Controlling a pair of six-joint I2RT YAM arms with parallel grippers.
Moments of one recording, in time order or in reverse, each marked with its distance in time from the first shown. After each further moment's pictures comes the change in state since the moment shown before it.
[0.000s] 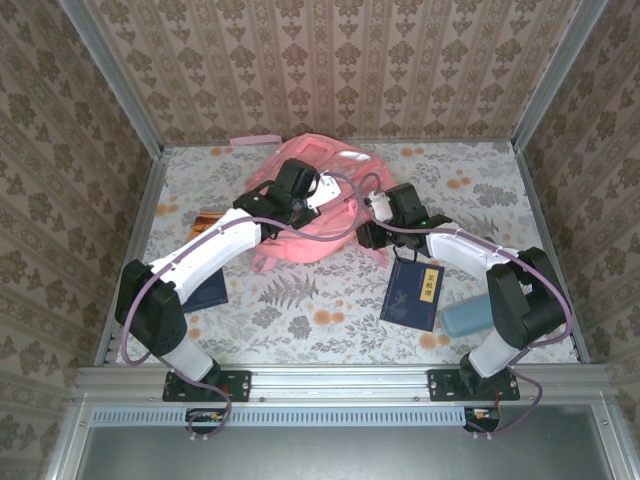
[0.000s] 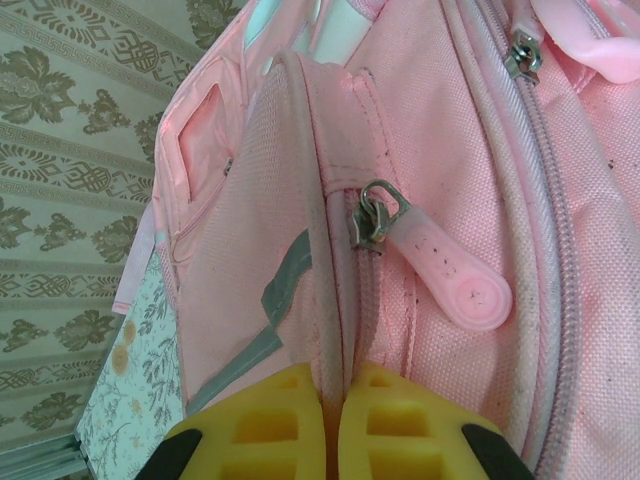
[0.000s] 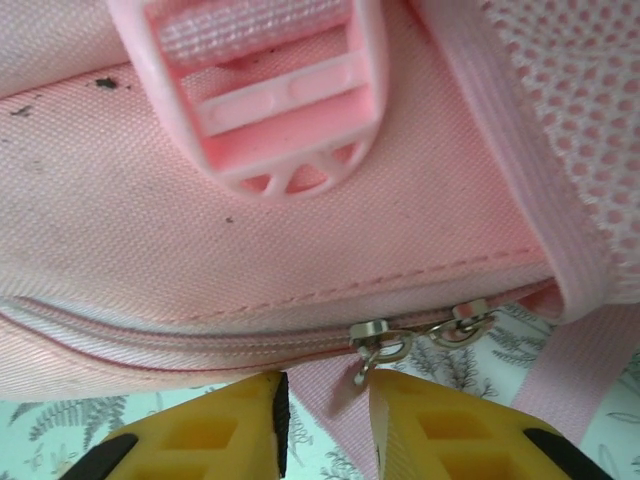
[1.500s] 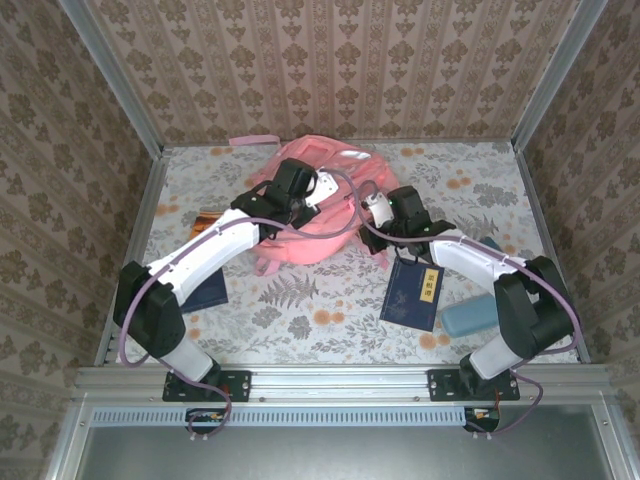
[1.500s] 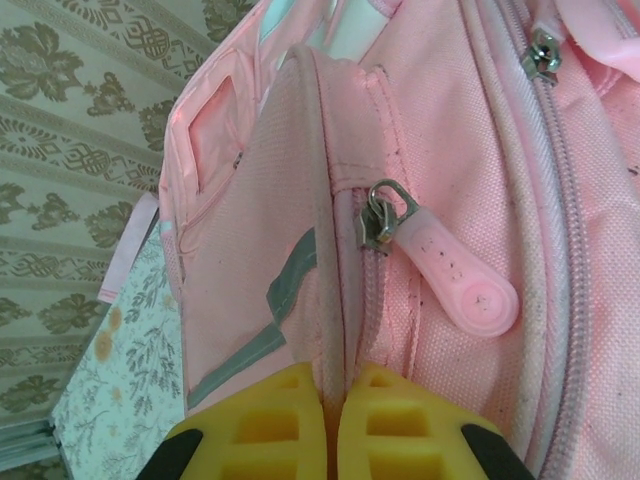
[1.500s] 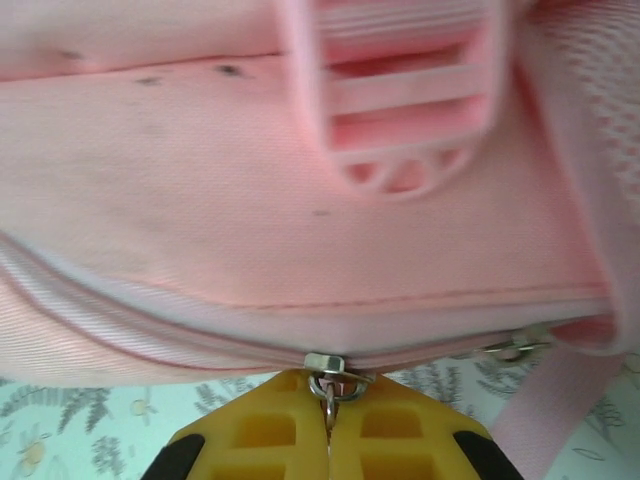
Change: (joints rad) left arm 0.006 -0.005 -0.005 0.008 0.002 -0.091; right arm 0.033 -0.072 -0.058 0.063 0.001 -0.127
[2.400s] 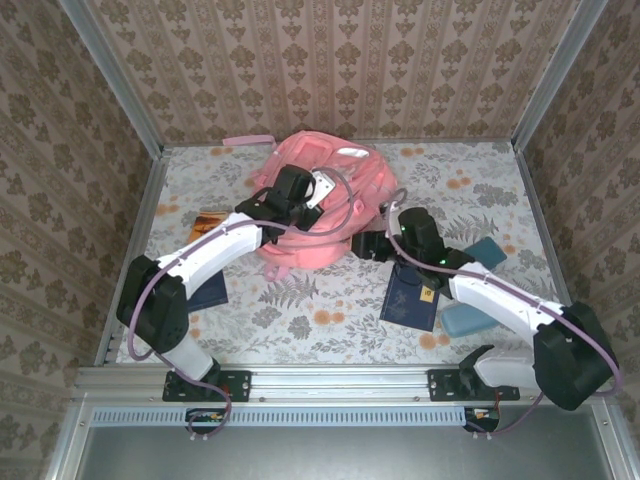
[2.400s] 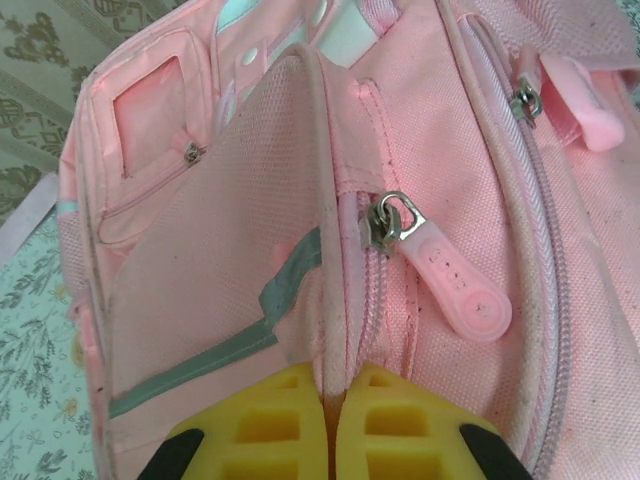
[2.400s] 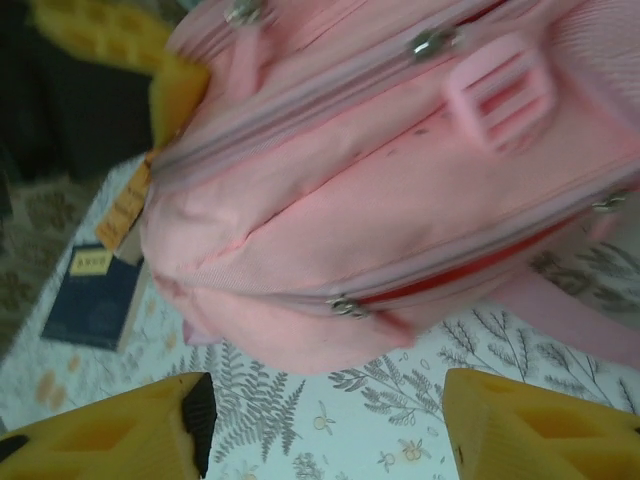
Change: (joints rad) left arm 0.026 0.019 -0.105 0.145 0.118 -0.209; right arm 0.072 -0.294 -0.213 0.147 0.079 0.520
